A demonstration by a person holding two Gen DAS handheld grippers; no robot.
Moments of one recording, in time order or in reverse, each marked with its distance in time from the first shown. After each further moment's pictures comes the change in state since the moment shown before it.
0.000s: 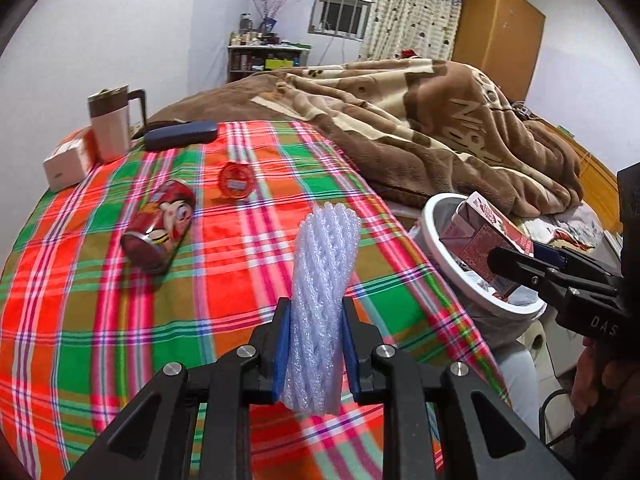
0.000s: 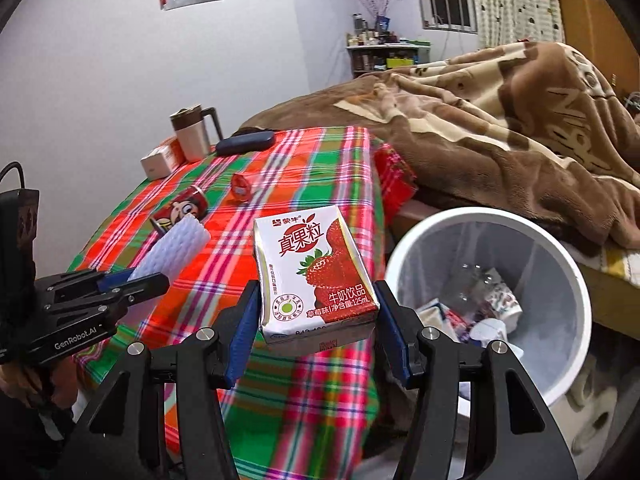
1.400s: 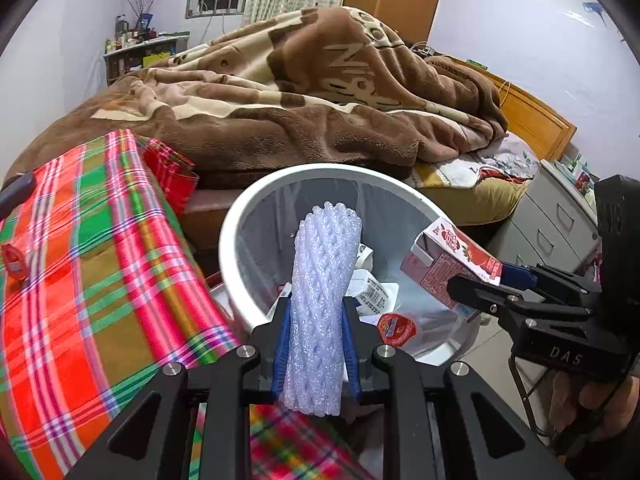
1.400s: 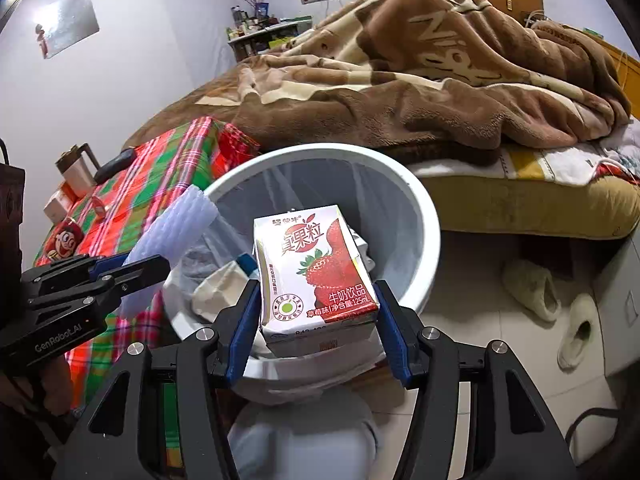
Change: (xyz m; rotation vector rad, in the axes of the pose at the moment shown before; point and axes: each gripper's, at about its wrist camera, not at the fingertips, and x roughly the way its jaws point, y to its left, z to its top) left arm 0.110 -0.168 0.034 0.256 0.114 -0.278; right arm -0.018 -0.132 -0.042 0.282 0.057 -0.246
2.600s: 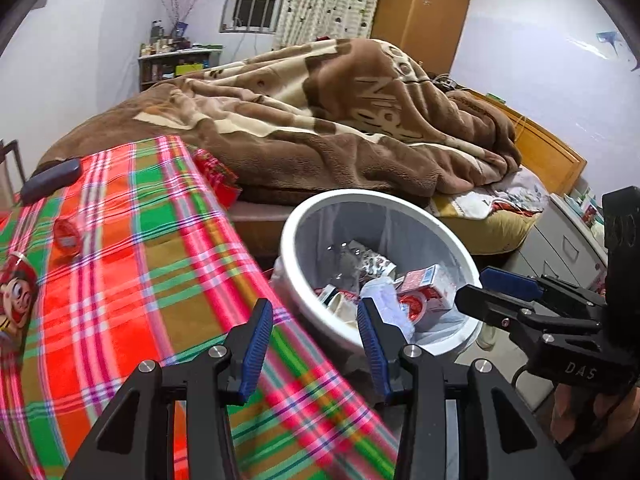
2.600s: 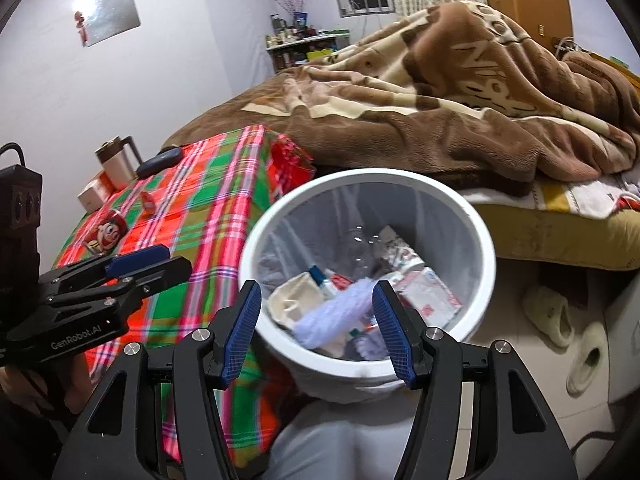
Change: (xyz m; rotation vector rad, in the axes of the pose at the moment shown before) left arm -0.060 0.033 -0.020 -0.092 -0.099 0.062; right arm -0.023 0.048 0.001 -0.092 -0.050 0.094
